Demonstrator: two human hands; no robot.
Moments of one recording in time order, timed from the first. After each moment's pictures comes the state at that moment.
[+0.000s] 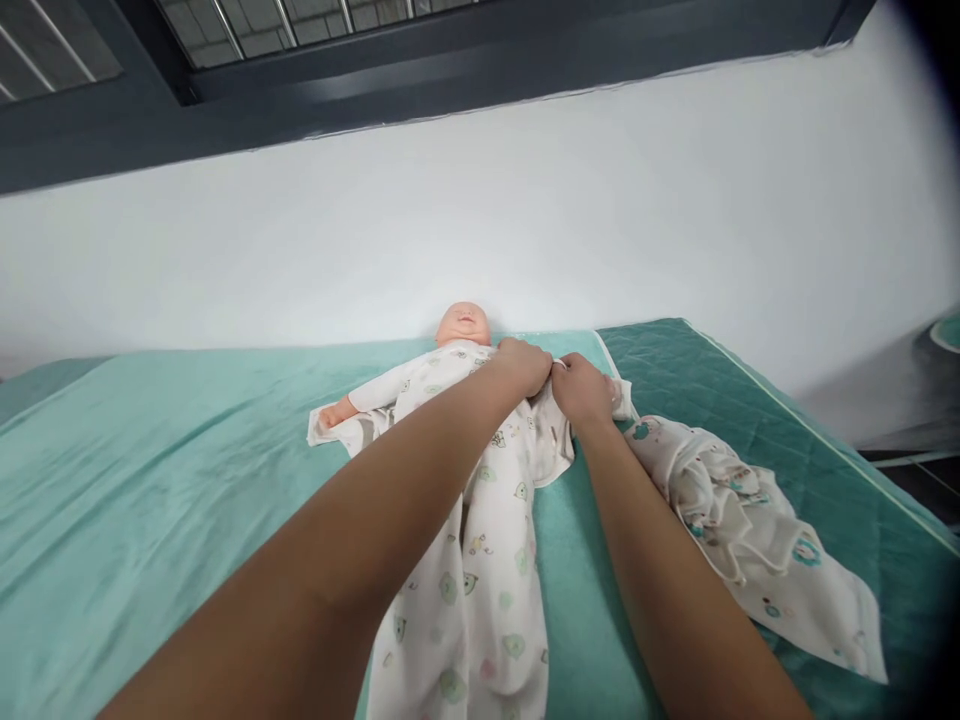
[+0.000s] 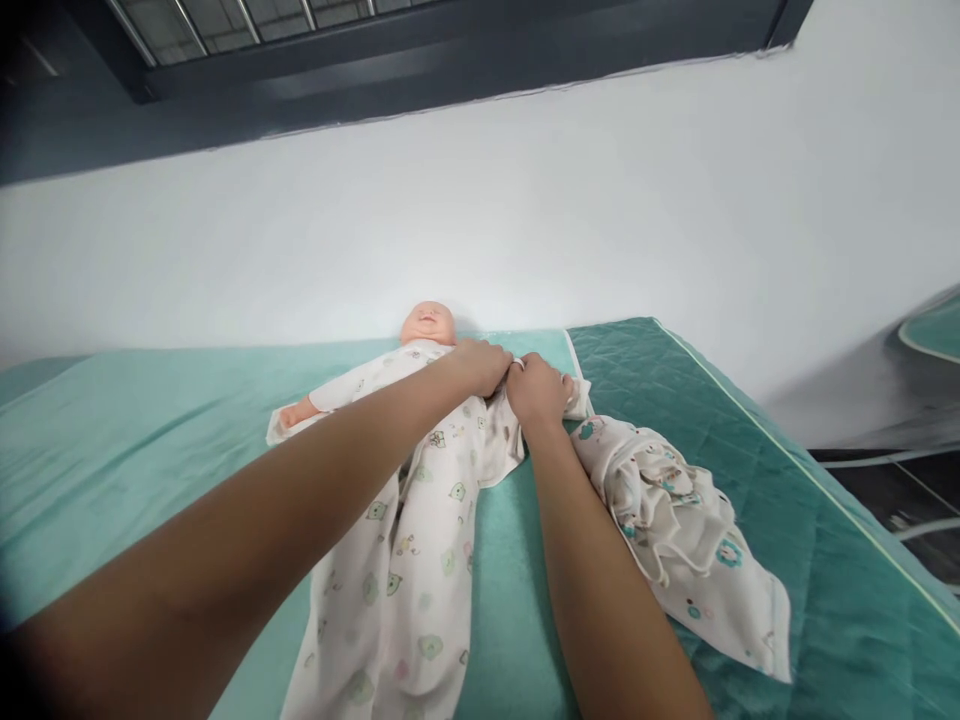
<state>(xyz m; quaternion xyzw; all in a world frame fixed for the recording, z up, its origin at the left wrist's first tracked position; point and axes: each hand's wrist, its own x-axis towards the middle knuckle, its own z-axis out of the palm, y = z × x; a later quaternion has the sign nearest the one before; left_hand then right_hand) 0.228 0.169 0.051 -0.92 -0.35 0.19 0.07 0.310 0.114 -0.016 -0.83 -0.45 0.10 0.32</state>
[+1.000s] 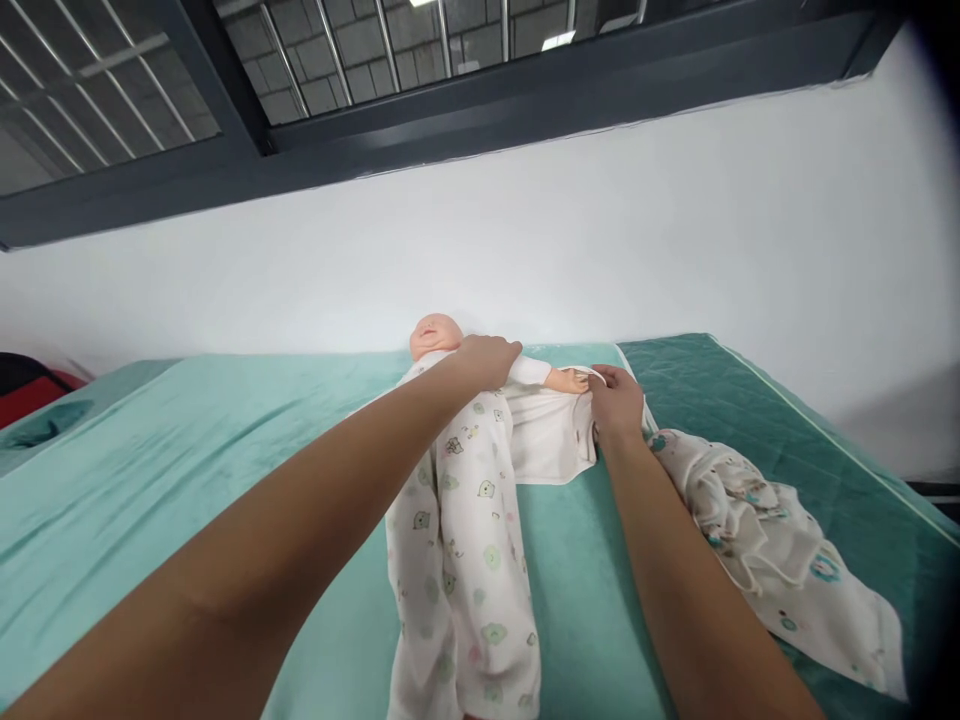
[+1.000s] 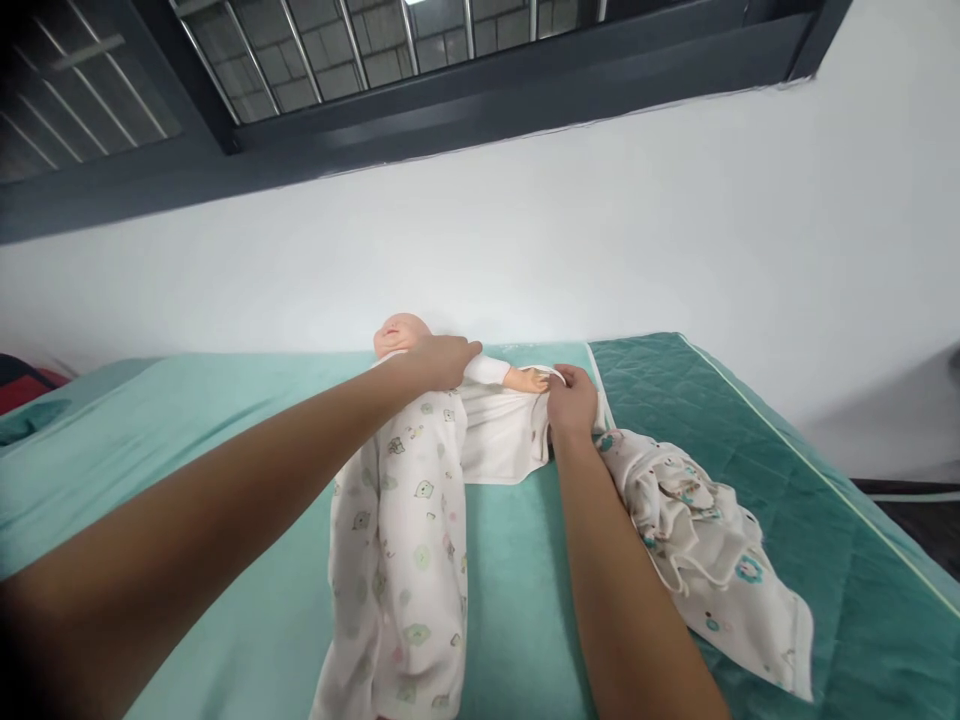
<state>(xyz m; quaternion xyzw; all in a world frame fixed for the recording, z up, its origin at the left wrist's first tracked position) 0.143 0.170 0.106 -0.90 -0.40 0.18 0.07 0.324 0.117 -0.042 -0.66 -0.30 0.23 0.66</state>
